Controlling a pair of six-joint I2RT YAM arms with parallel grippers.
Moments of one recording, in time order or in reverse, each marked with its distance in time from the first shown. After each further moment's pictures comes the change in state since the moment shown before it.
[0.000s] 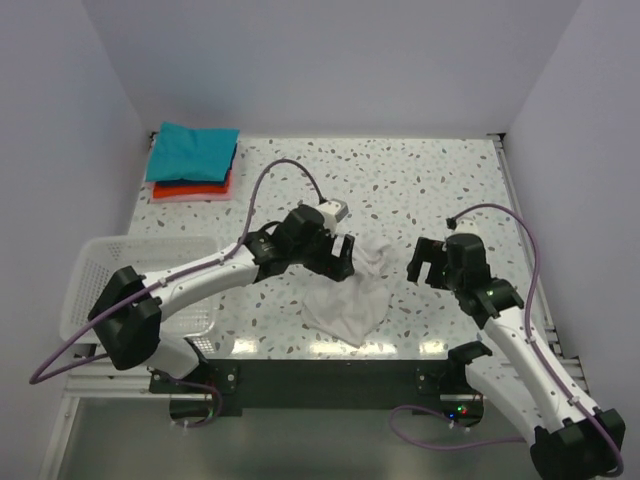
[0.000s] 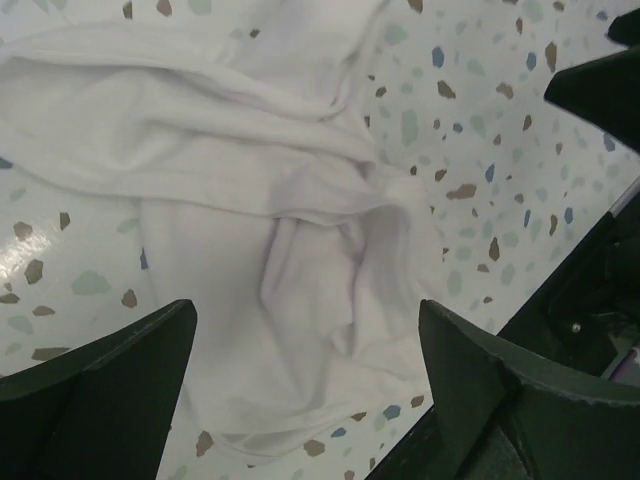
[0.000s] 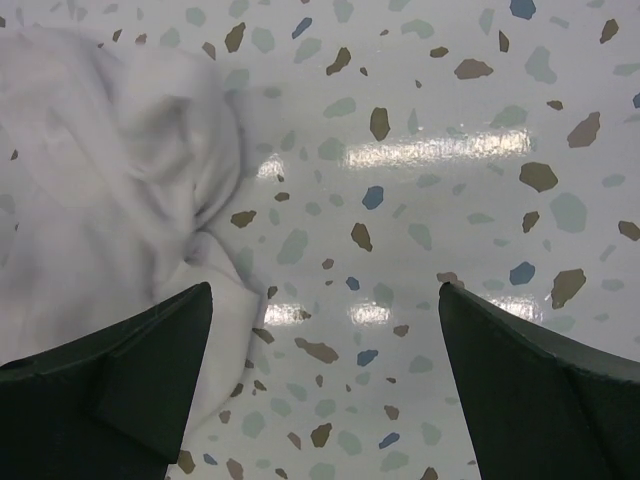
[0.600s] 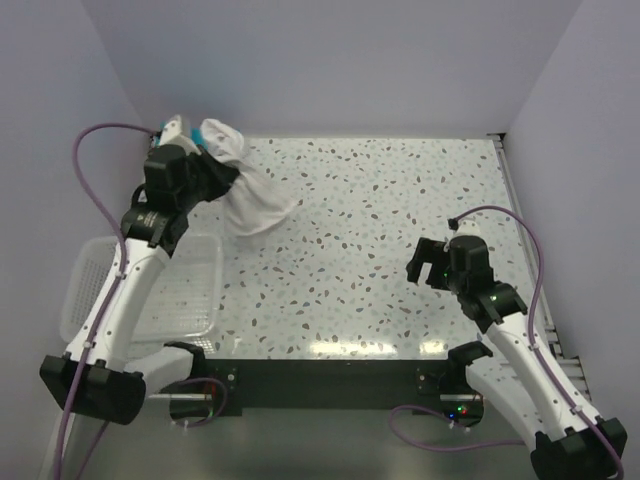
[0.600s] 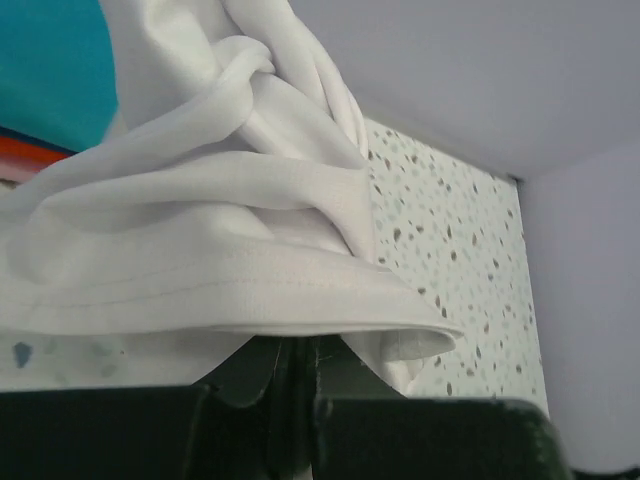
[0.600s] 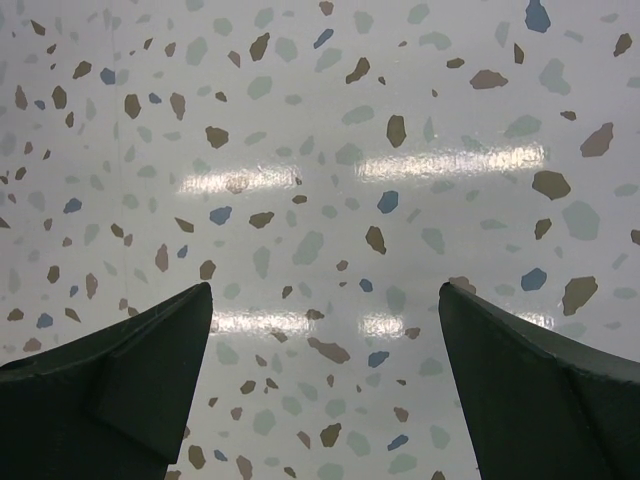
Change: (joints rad) left arm 0.718 -0.362 0.142 -0.166 -0.042 -0.239; right arm 0.000 -0.035 -0.005 0.003 -0.026 0.000
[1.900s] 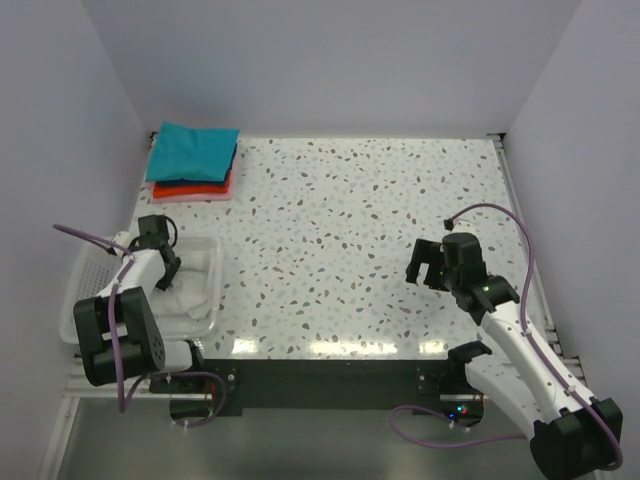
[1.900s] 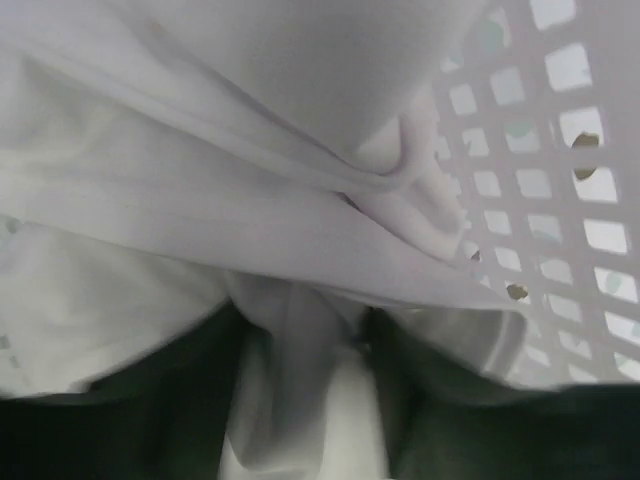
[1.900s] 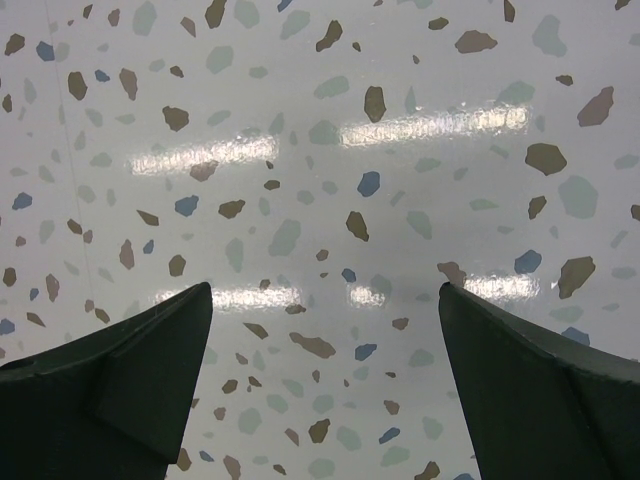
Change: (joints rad) left arm 0.380 0.232 -0.538 -0.041 -0.480 -0.267; right arm 0.000 0.090 -0.003 -0.003 0.023 0.016
